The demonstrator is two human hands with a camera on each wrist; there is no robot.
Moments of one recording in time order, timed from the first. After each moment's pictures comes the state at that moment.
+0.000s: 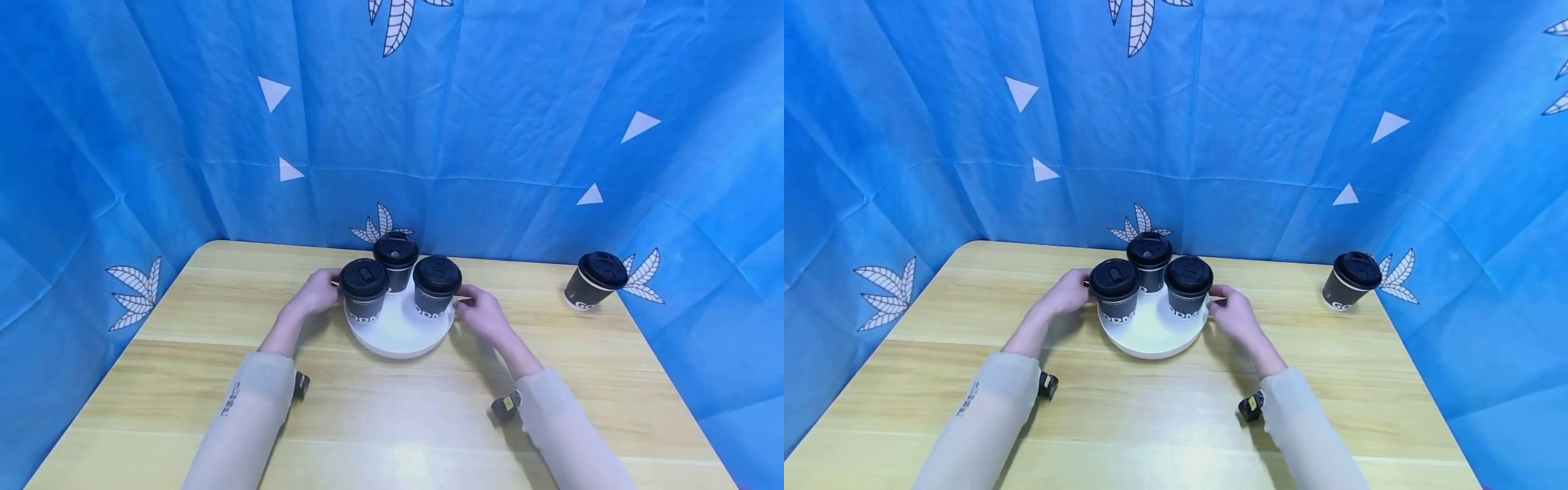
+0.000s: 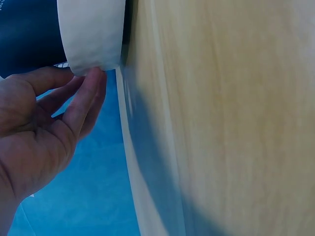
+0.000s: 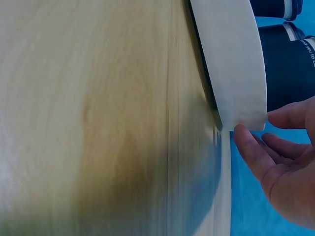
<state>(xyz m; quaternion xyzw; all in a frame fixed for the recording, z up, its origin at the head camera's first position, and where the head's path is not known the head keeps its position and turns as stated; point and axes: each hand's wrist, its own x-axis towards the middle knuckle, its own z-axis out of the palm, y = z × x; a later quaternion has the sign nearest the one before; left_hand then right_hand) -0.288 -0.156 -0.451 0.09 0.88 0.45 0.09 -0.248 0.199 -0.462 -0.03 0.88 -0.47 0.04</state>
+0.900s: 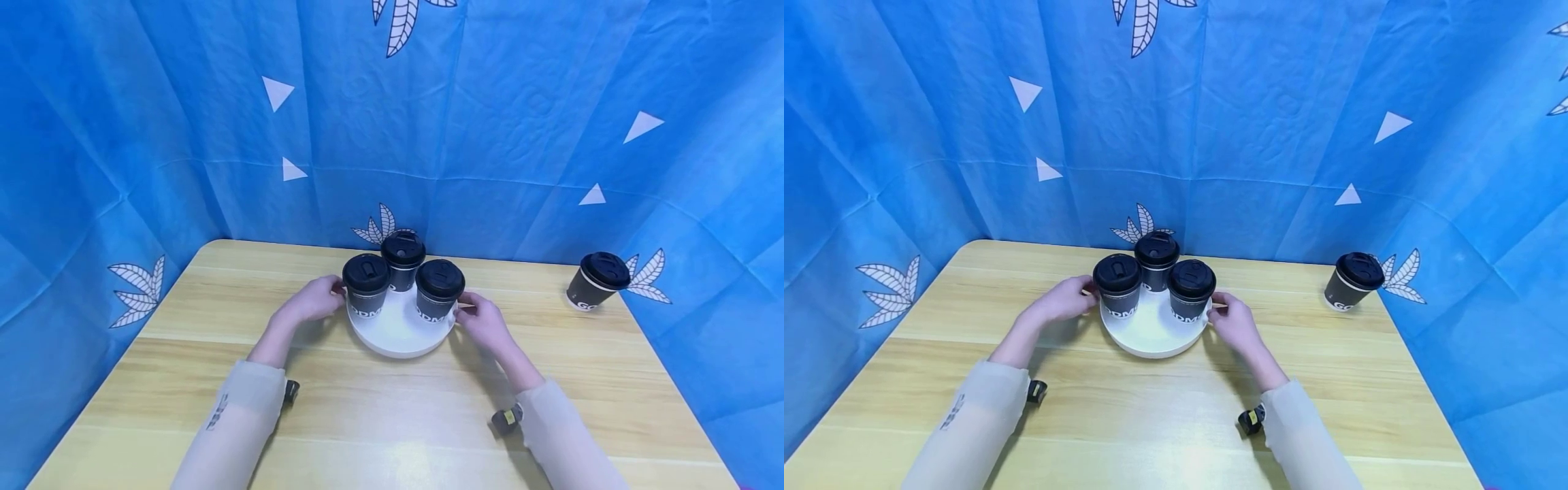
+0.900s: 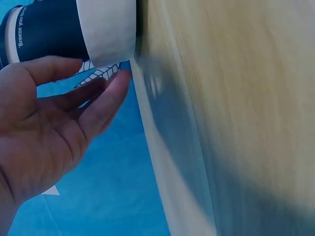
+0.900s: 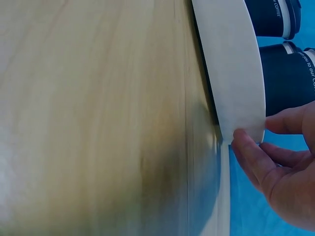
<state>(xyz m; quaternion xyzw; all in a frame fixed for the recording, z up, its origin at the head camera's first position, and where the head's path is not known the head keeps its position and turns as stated) -0.267 -0.163 -0.435 0.11 0.91 0.37 0.14 -0.229 0.189 -0.463 -0.01 0.88 -0.47 0.03</state>
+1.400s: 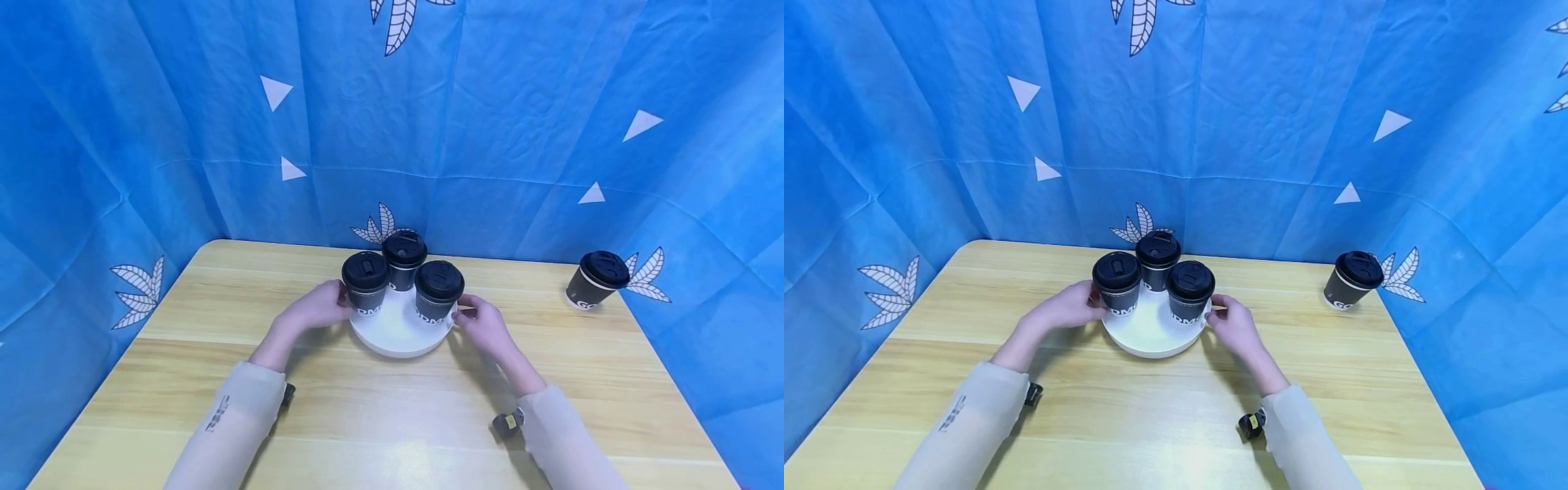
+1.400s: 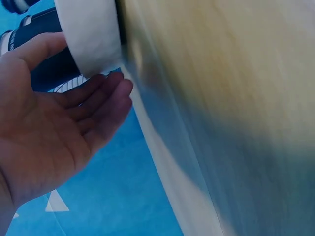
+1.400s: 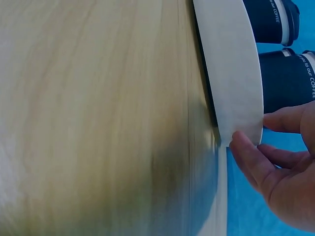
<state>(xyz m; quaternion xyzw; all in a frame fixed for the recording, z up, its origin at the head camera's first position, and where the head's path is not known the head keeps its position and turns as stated) -0.259 -0.155 -0.438 0.17 0.92 0.34 0.13 -0.222 0.190 -0.463 -0.01 0.88 -0.46 0.03</state>
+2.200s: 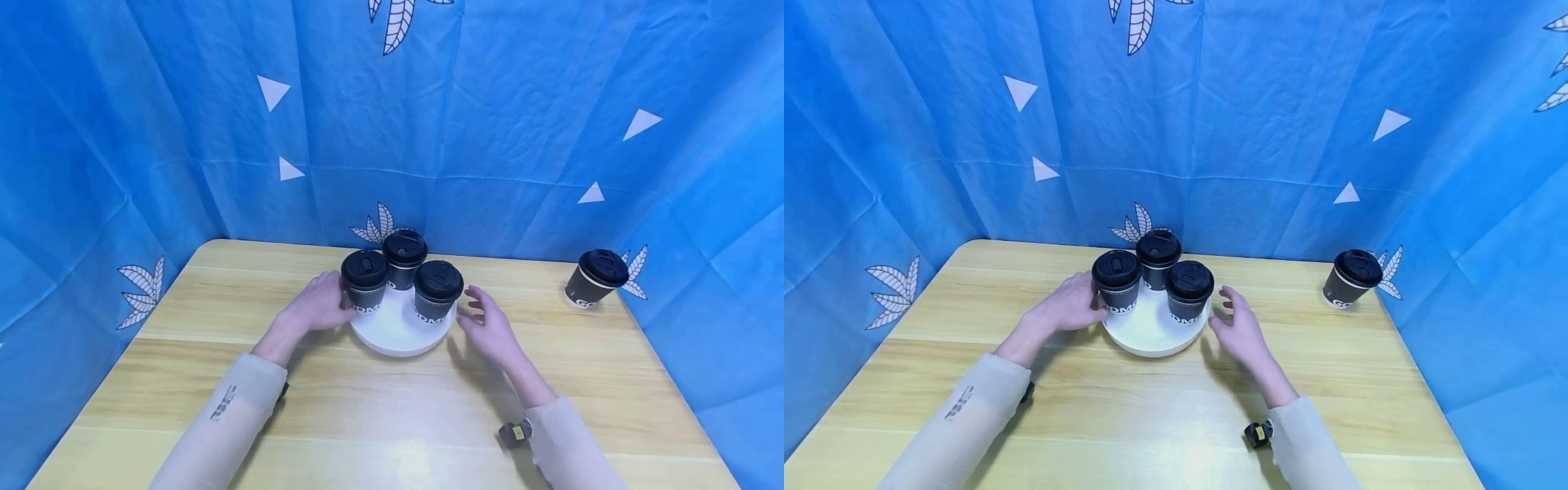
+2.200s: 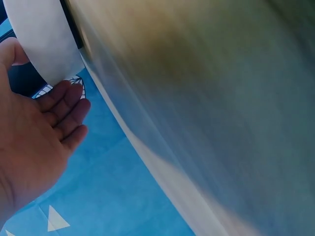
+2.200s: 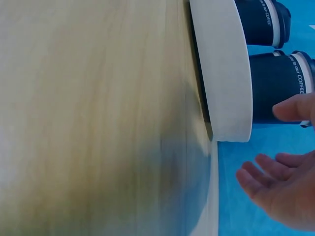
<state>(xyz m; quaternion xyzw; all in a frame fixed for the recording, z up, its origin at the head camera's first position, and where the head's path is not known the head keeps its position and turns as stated) -0.263 -0.155 -0.447 0.19 0.96 0.18 0.04 -0.204 0.198 -0.454 -0.05 0.88 -0.48 0.00</state>
